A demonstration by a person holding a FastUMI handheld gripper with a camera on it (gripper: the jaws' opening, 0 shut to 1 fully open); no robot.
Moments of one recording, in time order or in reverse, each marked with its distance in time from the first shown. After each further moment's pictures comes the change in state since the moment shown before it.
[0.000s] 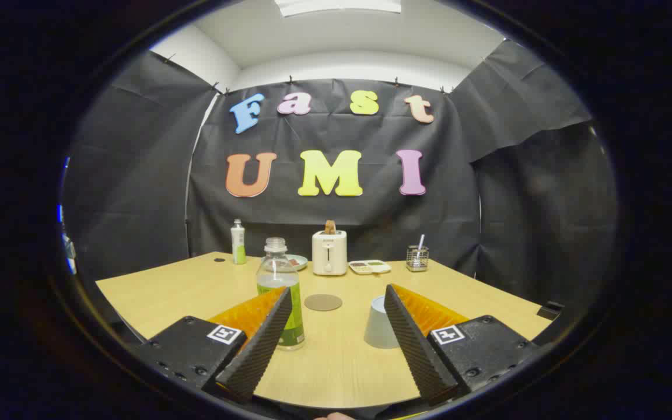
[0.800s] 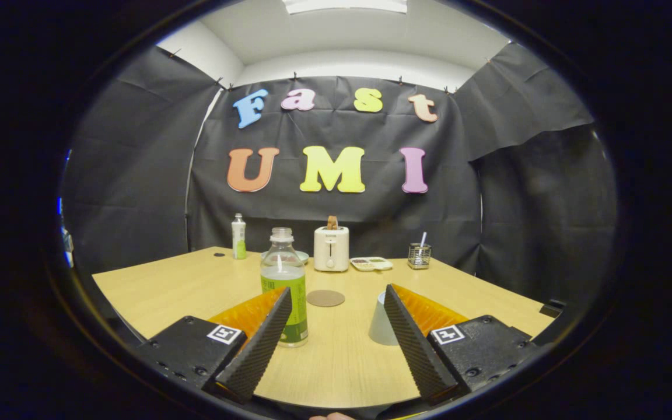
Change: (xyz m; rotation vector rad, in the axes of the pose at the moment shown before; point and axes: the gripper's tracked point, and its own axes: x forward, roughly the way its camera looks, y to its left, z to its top) arm 0.008 0.011 -0.014 -0.028 0.005 -0.003
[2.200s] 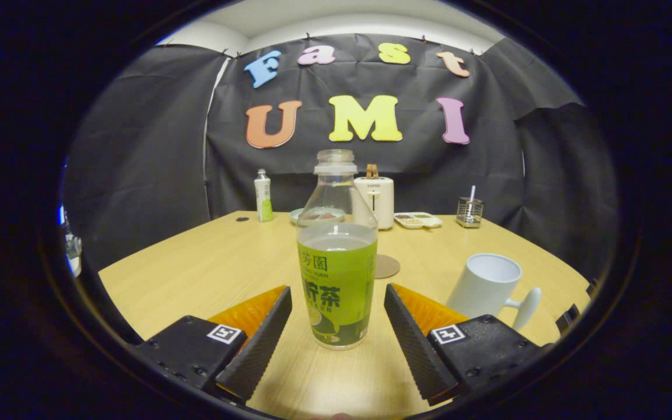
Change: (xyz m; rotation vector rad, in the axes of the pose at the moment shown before) arm 0.087 0.076 -0.061 0.011 0.280 0.135
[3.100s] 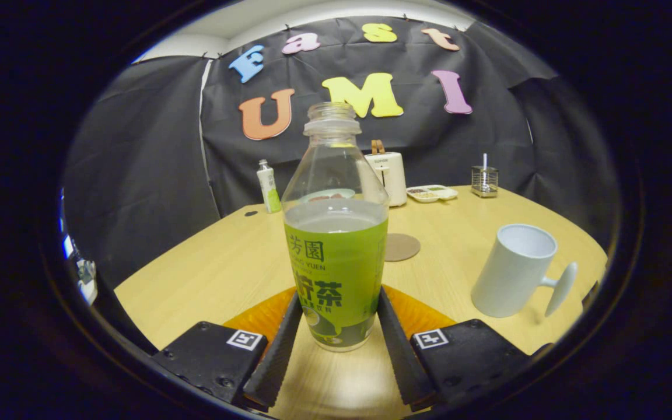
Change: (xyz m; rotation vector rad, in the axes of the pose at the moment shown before) arm 0.009 0.008 -0.001 0.157 0.064 0.113
